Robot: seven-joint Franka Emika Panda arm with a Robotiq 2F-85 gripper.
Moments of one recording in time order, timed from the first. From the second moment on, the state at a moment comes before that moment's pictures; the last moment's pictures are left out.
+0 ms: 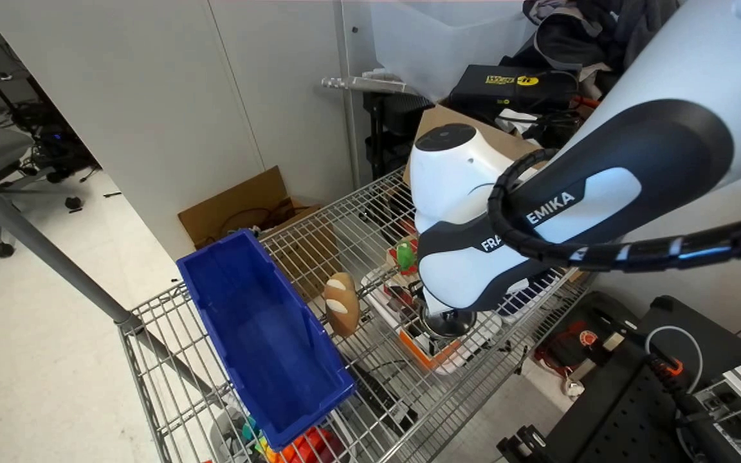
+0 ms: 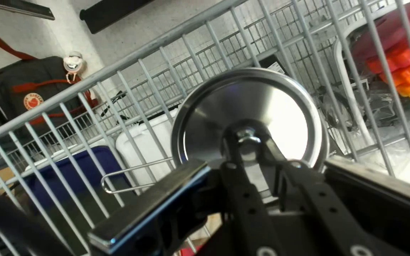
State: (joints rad) arm 0.26 0.65 -0.10 -1.97 -0.01 2.51 0.57
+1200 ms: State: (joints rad) arm 0.25 0.68 -0.09 -1.94 0.02 2.56 0.57
